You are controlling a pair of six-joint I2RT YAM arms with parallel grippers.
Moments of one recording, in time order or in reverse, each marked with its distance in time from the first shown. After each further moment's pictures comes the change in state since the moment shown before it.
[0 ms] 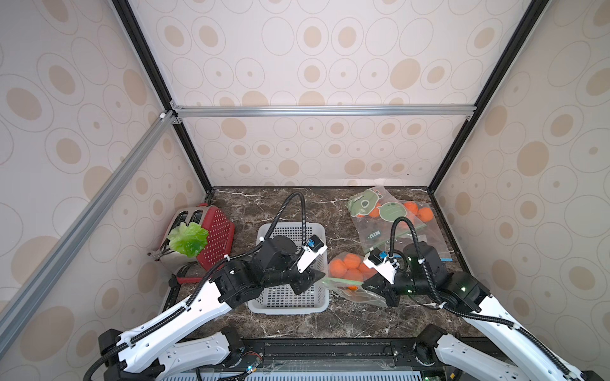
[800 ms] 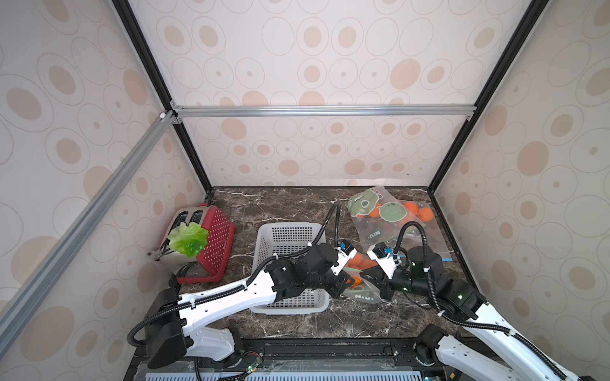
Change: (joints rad) left arm -0.156 0.349 -0.011 0.226 -0.015 -0.334; right arm 0.000 -0.060 -0.093 0.233 0.124 0.101
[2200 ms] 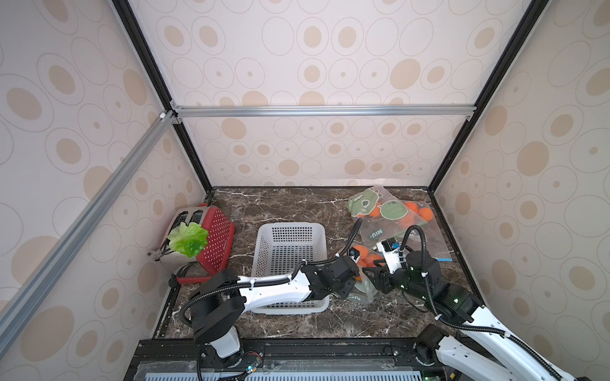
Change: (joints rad) left arm -0.043 0.313 0.002 0.154 -0.334 0.021; right arm -0.002 -0.006 -0.065 0.045 0.332 0.239
